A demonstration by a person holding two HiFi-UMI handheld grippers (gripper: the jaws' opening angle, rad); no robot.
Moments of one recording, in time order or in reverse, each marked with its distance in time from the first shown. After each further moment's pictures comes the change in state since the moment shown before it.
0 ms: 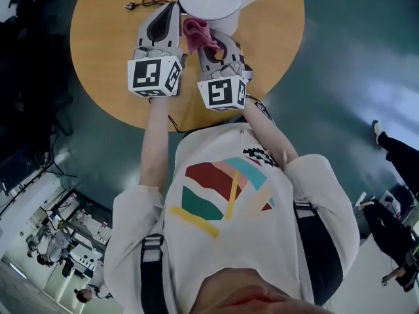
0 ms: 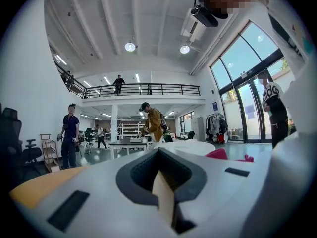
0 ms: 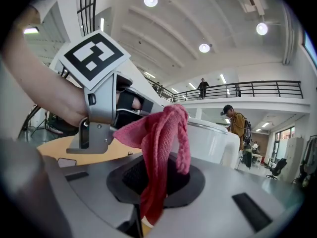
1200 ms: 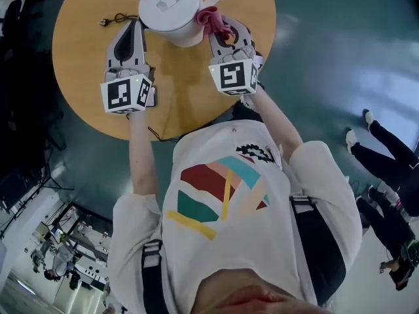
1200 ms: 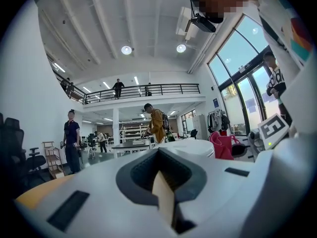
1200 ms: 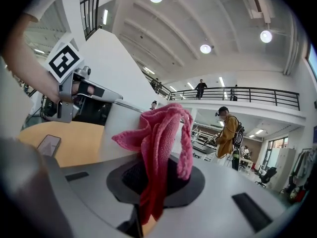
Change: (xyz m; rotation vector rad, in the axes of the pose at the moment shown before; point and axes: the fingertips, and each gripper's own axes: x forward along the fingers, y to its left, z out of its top) left arm -0.006 -0.004 -0.004 0.066 -0.013 0.038; right arm -0.019 -0.110 -0.038 -0.074 0.033 -0.063
